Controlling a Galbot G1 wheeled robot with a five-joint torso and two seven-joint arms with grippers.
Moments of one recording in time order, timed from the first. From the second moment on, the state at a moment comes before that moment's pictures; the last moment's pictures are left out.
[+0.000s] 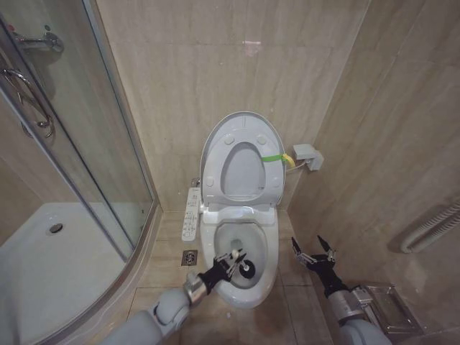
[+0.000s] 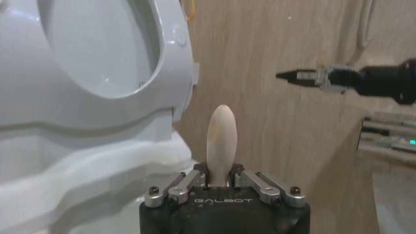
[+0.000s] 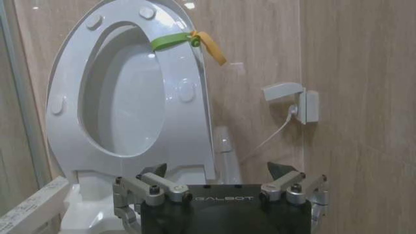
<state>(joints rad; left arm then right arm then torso) 0.86 -1.03 0.37 -1.47 -0.48 -0.30 0.21 -1.49 1.36 0.73 1.81 0.37 0.20 -0.25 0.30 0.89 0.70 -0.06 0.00</state>
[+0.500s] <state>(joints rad) 0.81 -1.07 0.33 -1.42 -0.51 -0.32 0.21 -1.49 1.36 0.73 1.81 0.37 0.20 -0.25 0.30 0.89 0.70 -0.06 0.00</state>
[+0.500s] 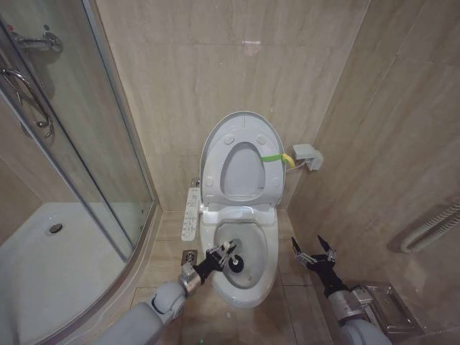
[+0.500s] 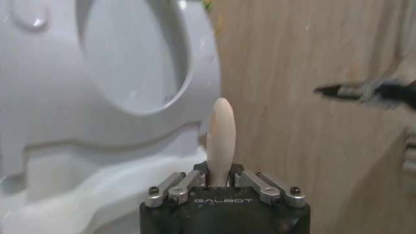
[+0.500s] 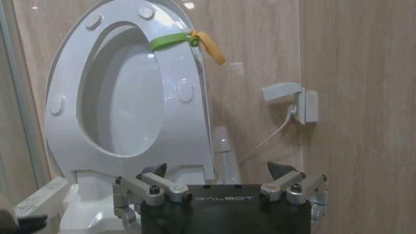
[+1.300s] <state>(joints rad) 0.81 -1.08 0.32 -1.37 -0.51 -0.31 0.22 -1.49 1.36 0.73 1.81 0.37 0.20 -0.25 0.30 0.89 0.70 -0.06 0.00</state>
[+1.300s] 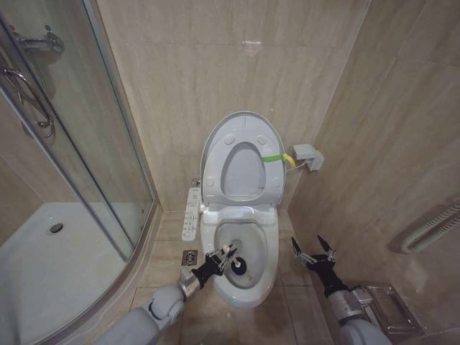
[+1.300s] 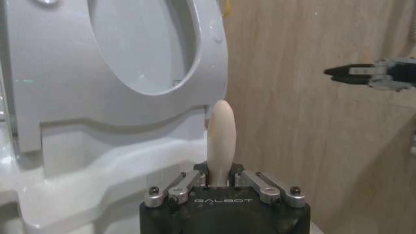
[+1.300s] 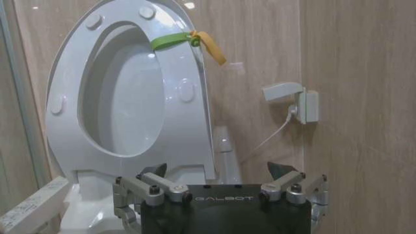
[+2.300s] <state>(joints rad) 0.77 -1.12 0.32 -1.26 -0.50 -0.35 0.24 -1.49 1.36 0.73 1.81 0.37 0.20 -0.25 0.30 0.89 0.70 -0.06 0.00</state>
